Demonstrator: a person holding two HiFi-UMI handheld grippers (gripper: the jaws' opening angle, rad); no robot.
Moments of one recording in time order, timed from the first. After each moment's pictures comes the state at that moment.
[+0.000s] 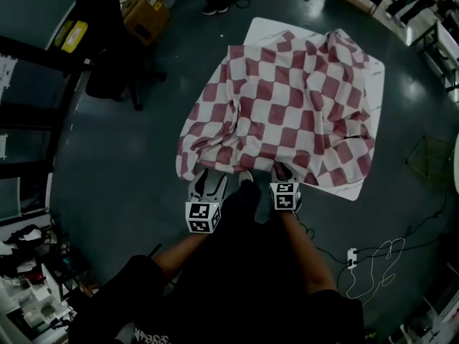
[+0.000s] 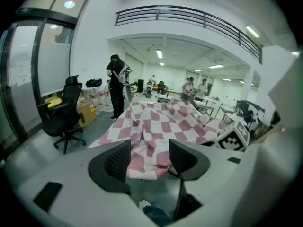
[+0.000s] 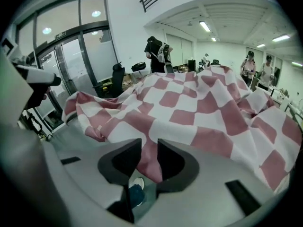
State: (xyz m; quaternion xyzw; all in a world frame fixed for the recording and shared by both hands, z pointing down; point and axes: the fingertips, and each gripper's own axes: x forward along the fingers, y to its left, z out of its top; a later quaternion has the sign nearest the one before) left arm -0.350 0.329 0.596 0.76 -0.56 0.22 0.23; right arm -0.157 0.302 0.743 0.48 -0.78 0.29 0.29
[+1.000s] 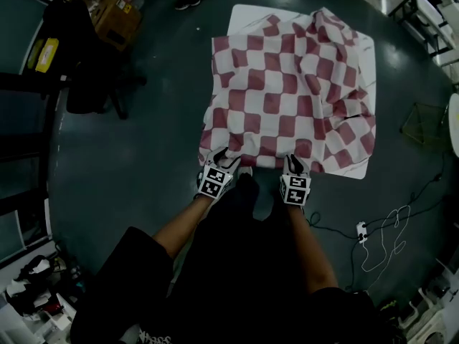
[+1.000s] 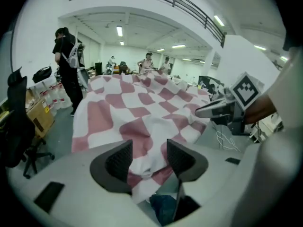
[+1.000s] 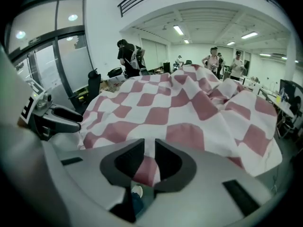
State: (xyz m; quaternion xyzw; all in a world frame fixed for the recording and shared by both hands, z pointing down) left arm -0.326 0.274 0.744 0.86 -0.32 0.34 0.21; right arm -0.128 0.302 0.745 0.60 -0.69 0.32 0.25
